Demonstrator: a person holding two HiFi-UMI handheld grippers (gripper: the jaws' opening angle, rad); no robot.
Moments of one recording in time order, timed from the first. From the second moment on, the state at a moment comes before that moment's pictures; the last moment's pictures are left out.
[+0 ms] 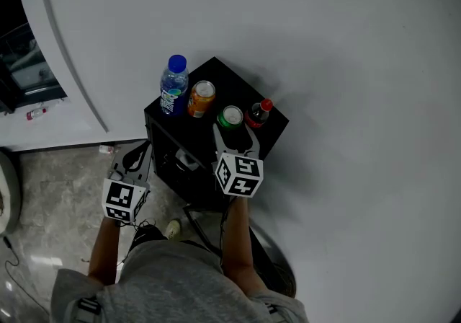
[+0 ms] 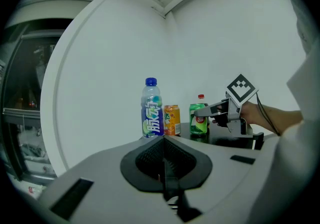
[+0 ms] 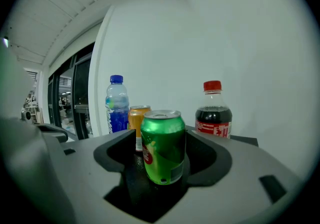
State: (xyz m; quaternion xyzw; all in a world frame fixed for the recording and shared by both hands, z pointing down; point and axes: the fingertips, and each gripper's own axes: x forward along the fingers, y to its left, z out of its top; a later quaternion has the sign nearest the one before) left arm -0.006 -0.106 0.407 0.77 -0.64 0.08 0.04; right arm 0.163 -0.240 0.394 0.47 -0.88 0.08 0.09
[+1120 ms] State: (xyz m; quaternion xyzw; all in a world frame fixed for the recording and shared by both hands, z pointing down) left arm -0.031 -0.124 0.413 0.79 -0.61 0.07 0.05; right arm 0.159 -0.255 0.394 0.49 -0.86 0.07 0.09
